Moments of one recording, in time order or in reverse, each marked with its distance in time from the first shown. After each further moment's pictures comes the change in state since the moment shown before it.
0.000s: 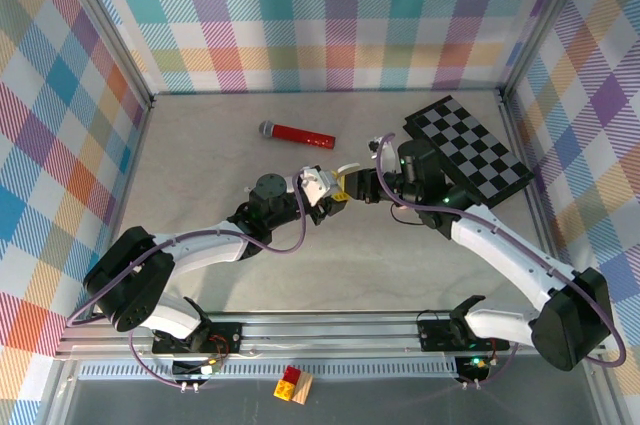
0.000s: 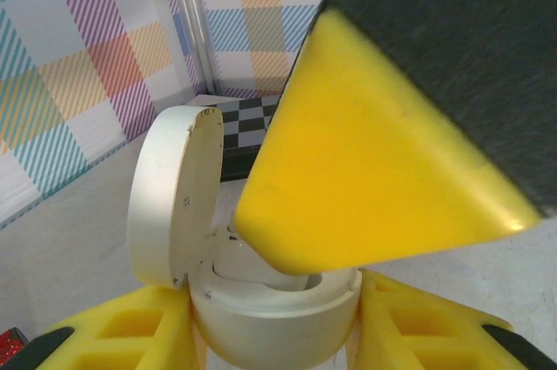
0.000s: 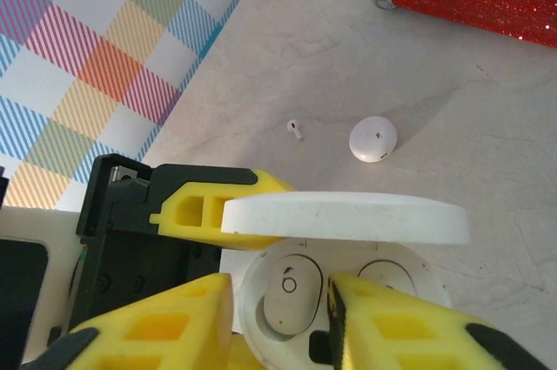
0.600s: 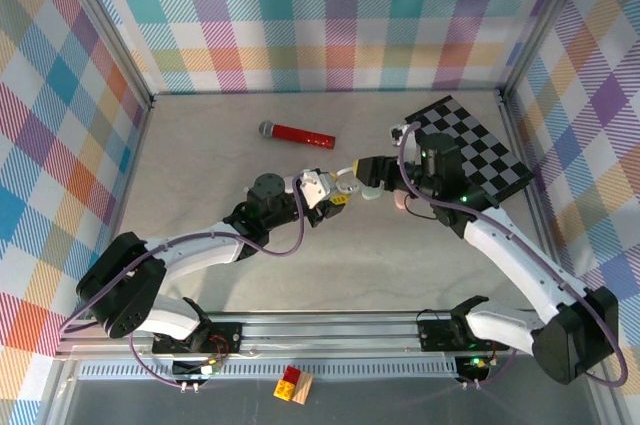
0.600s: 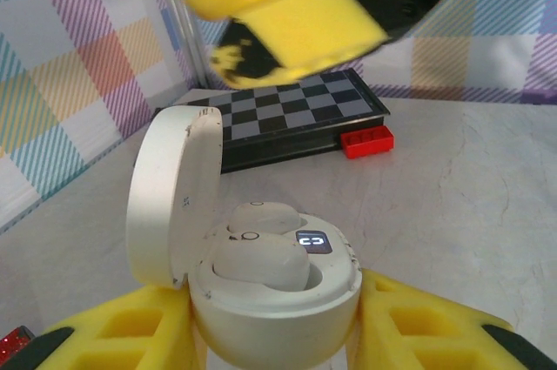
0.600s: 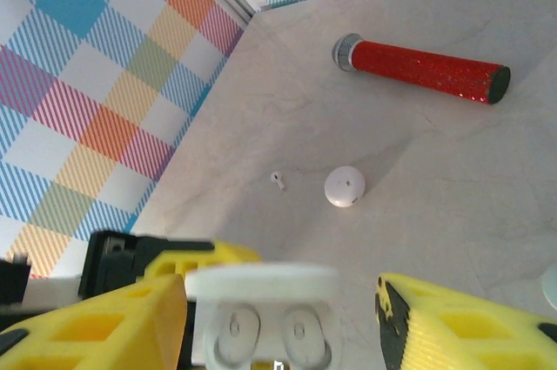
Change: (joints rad) left arm 0.000 -0.050 0.000 -0.091 0.027 0.060; right arm -0.095 -0.039 0.027 0.013 -0.013 0.043
